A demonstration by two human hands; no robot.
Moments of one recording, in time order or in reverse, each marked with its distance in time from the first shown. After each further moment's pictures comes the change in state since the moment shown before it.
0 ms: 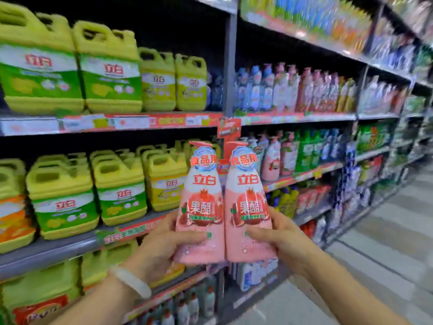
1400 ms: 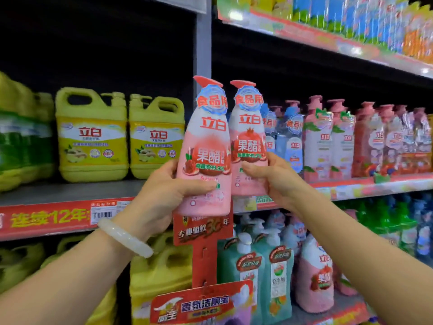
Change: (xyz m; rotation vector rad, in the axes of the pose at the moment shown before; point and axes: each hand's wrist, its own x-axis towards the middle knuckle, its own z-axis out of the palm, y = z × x) left_hand 0.428 0.163 0.110 0.122 0.211 0.487; right_hand 0.468 -0.193 -0.185 0.023 -0.173 -0.392
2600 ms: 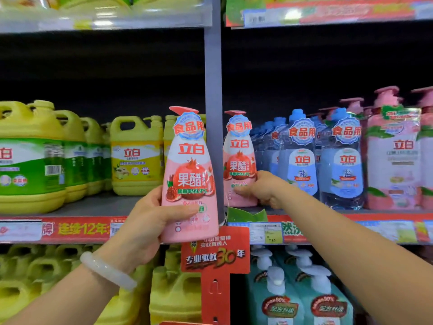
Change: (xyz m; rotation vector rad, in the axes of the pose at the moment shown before) left_hand 0.005 -0.010 -0.004 0.194 0.360 0.005; right_hand 0.125 0.046 0.012 -0.469 -0.227 0.199
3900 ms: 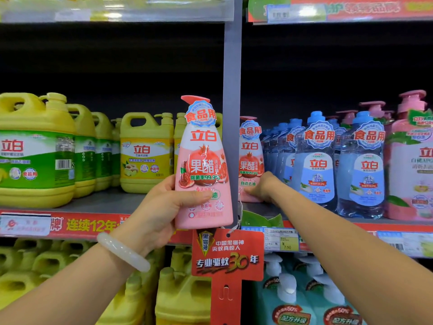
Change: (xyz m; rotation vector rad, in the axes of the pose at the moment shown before) left_hand 0.015 0.014 -0.001 -0.098 -0.015 -0.020; right_hand 0.043 -0.010 0.015 -0.530 0.092 0.126
